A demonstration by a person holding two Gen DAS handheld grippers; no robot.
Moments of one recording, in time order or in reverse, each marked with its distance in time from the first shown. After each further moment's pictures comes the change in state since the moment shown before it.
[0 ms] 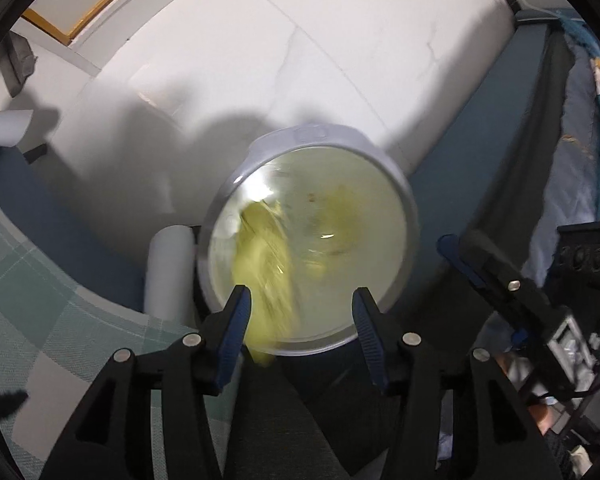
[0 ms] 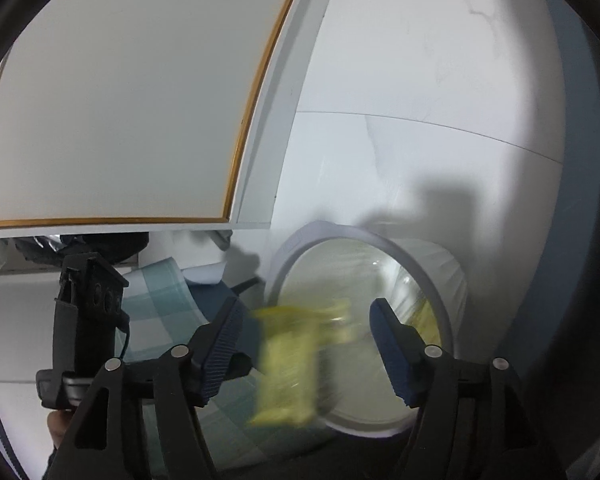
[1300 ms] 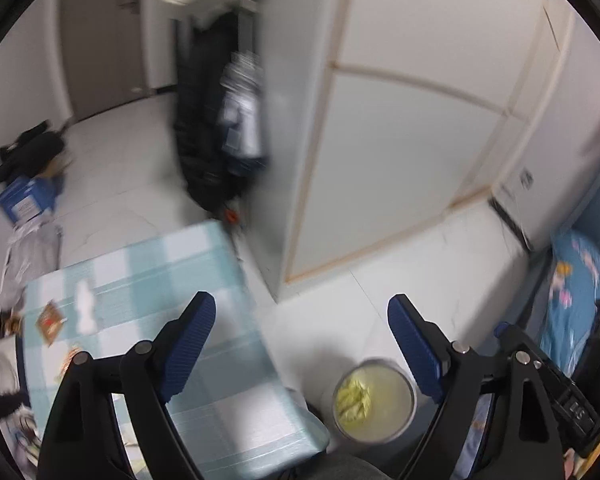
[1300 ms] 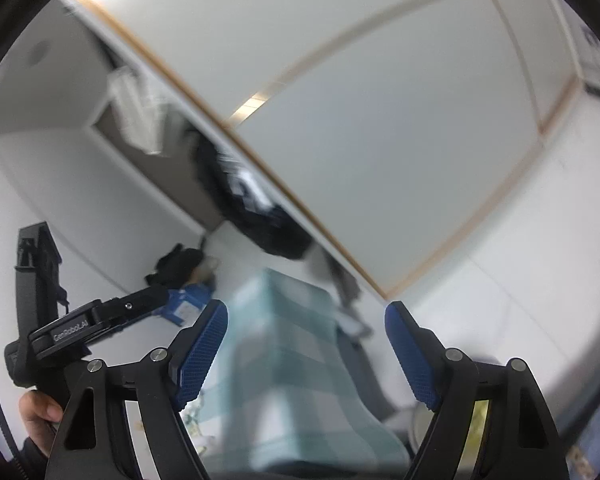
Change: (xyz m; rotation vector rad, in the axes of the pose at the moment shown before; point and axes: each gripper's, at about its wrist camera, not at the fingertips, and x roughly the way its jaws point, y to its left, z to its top) left arm -0.274 0.040 -0.244 -0.271 -1.096 0.254; right arm -0.159 0.267 -0.104 -0.718 -0.283 0.231
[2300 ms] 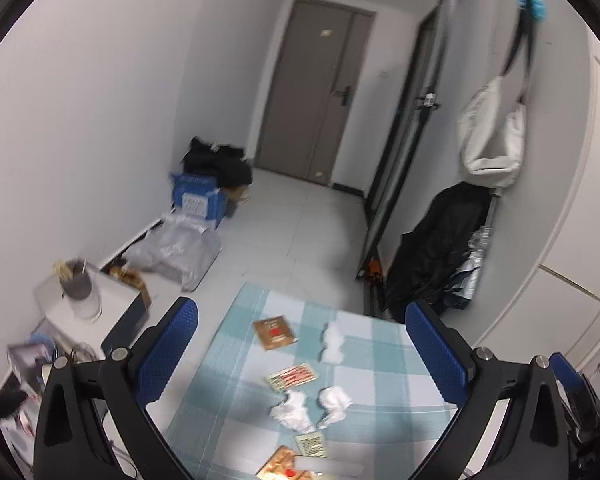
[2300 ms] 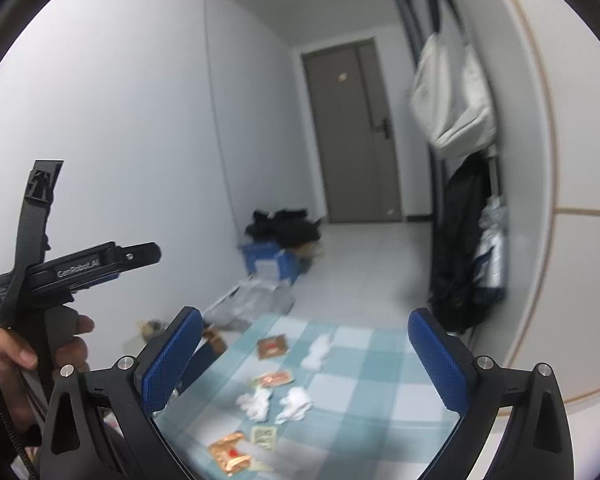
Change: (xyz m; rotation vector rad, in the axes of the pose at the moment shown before) left arm -0.120 0.197 -0.089 -0.469 -0.469 0.400; right arm 0.050 0.265 -0.108 -0.724 -0.036 0.315
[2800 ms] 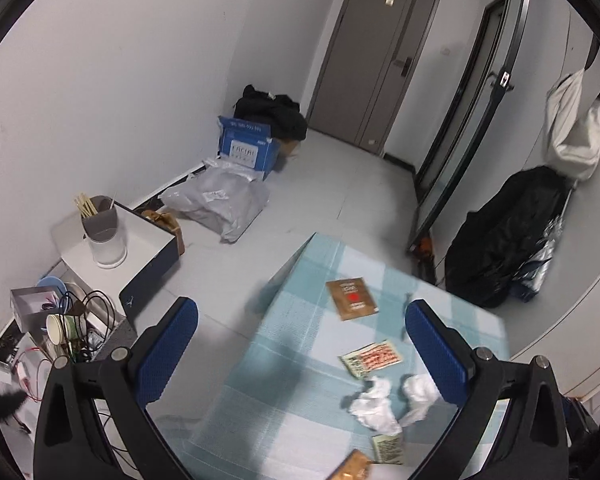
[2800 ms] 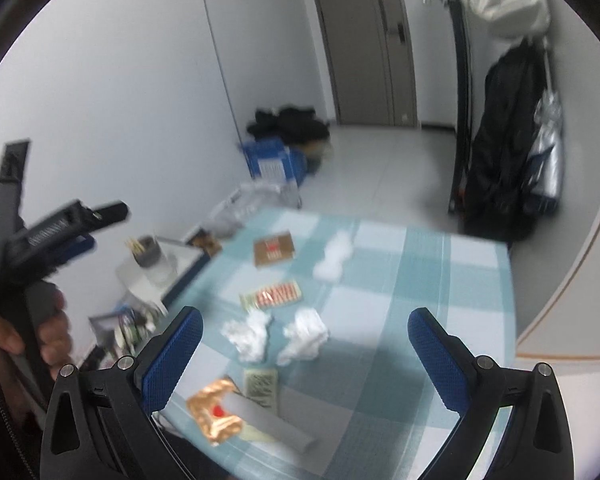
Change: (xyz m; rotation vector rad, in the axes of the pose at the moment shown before) left arm 0.058 0.074 -0.034 -0.118 0.127 0.119; right arm 0.125 -0.001 -0.071 0.008 0.375 0.021
